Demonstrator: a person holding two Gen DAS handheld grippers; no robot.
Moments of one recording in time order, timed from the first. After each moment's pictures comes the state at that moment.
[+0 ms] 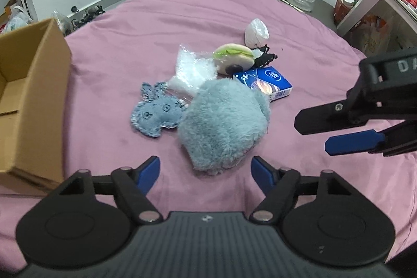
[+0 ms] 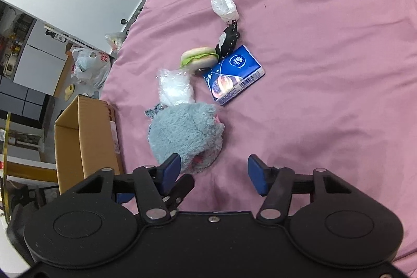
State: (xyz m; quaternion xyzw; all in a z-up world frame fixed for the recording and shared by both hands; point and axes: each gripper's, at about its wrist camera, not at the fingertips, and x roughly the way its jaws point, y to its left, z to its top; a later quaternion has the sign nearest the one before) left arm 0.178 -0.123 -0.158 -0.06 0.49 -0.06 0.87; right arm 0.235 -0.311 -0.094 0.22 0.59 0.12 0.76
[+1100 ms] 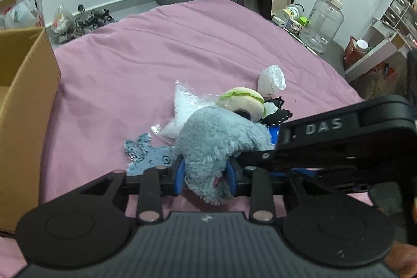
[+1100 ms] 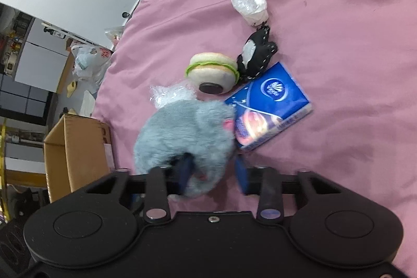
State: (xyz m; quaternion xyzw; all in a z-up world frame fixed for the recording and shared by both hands) left arm 0.233 -0.105 -0.163 -0.14 0.45 -0.03 0.88; right arm 0.302 -0.276 -0.141 0.23 0.60 0.15 0.75
